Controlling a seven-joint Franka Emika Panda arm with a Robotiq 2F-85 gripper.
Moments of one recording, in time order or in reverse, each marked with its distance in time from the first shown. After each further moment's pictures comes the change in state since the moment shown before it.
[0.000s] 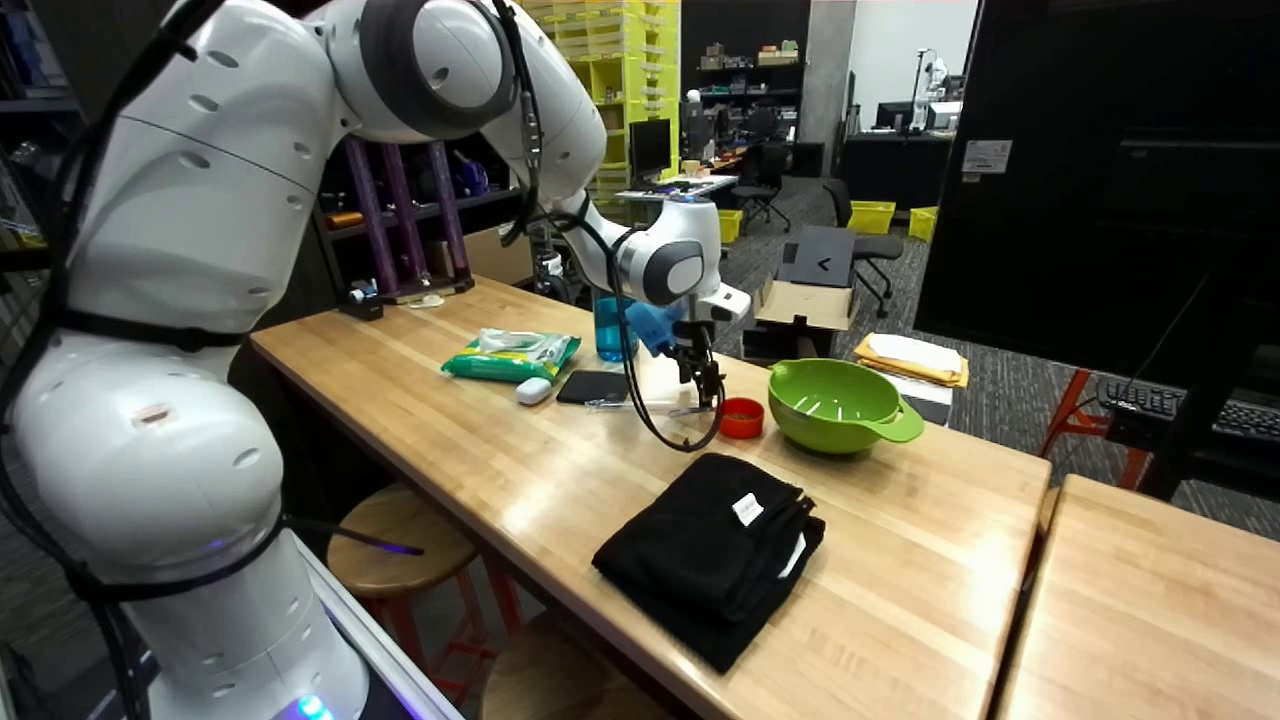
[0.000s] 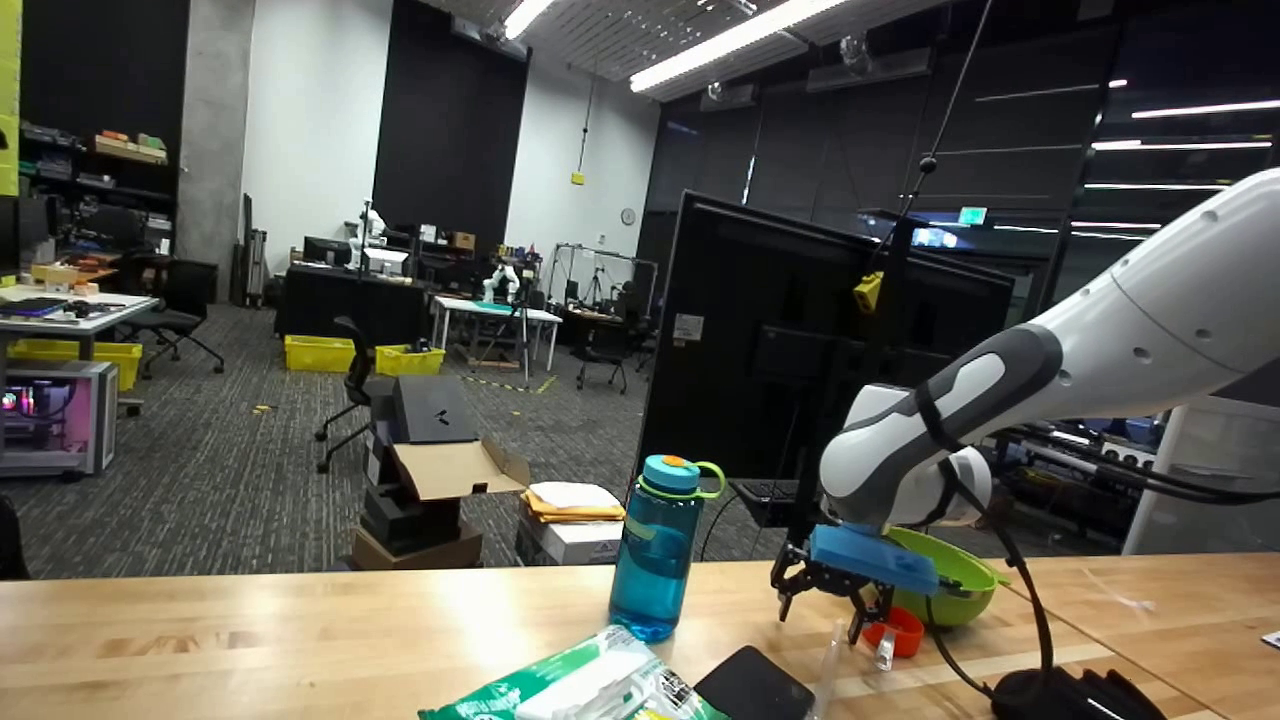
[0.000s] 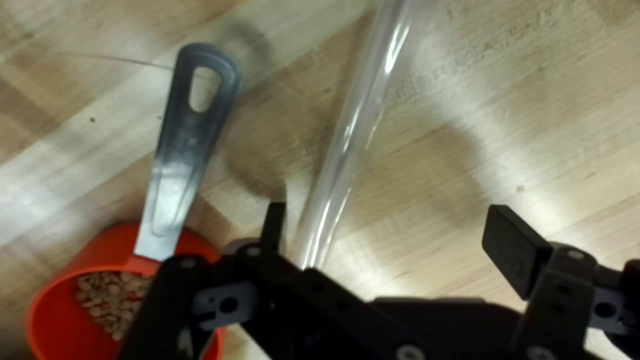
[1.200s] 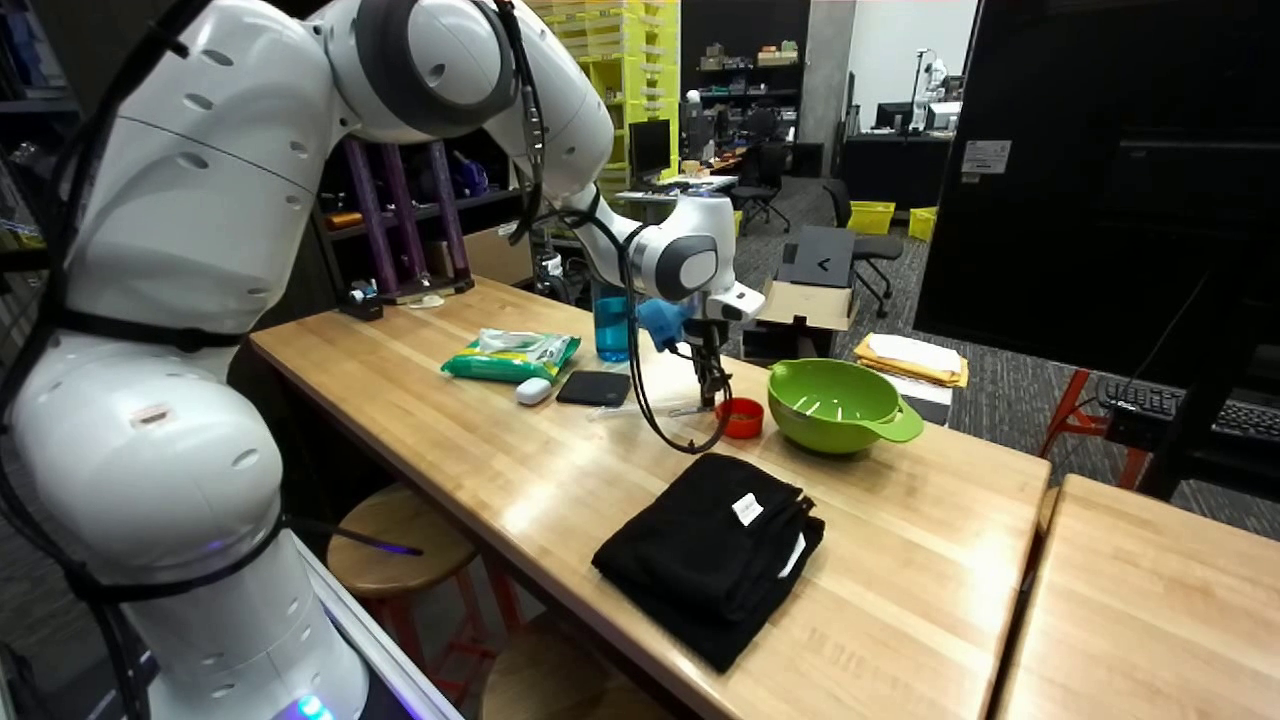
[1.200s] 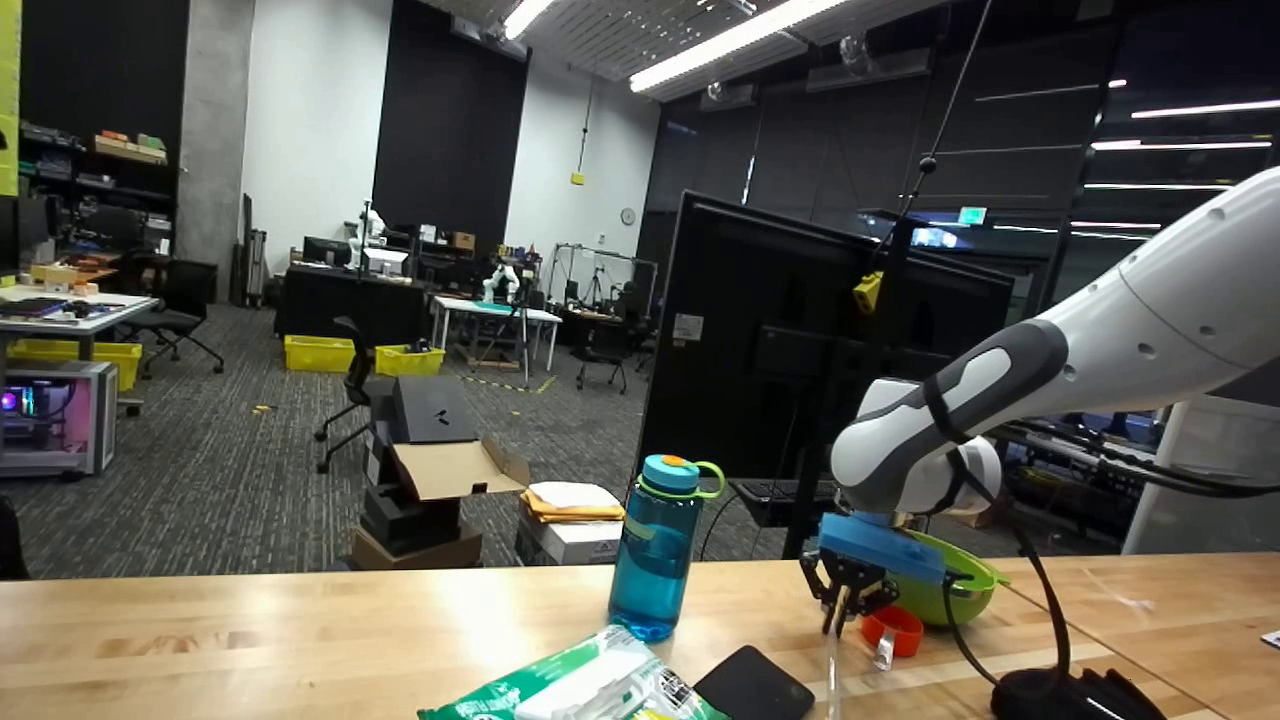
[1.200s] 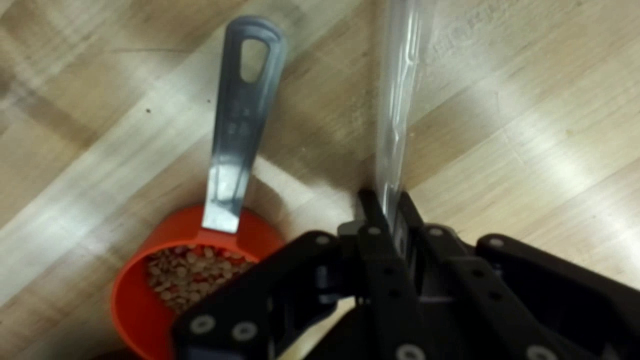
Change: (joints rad) arm 0.000 -0.002 -0.040 0.025 0.002 -0.051 0.093
